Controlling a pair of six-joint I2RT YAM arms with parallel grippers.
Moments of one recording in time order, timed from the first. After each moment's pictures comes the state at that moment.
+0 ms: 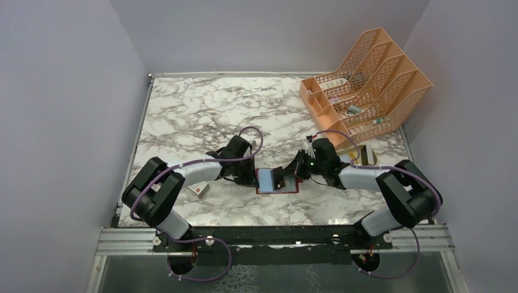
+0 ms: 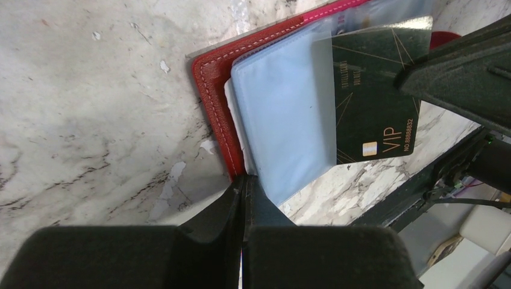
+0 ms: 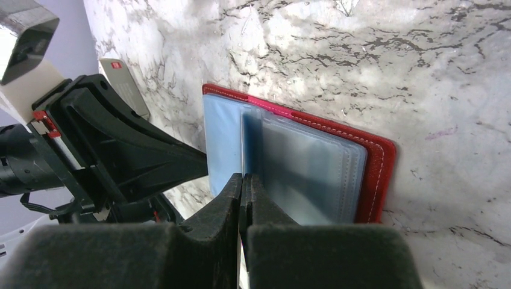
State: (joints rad) left arm -0.65 1.55 0.72 -0.20 0.35 -0.64; right arm 0.55 1.49 0.48 0.35 -0.41 0.91
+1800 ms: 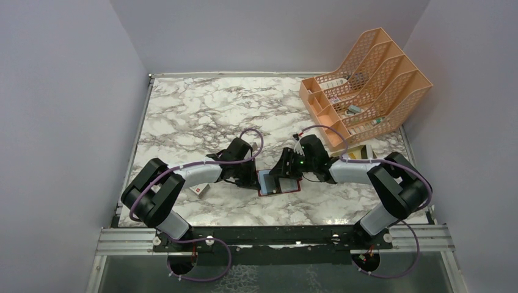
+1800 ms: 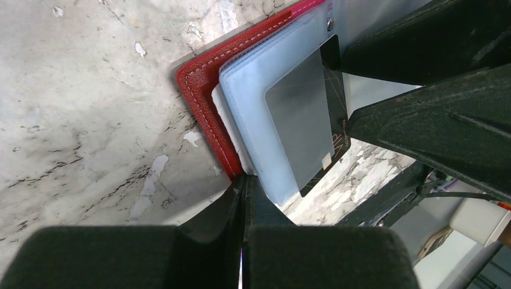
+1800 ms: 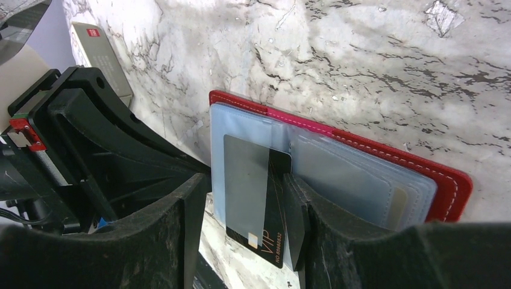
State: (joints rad) left arm -0.68 1.54 0.69 -0.17 0.38 -0.68; right arm 0.63 1.59 0.61 0.28 -0.41 0.81
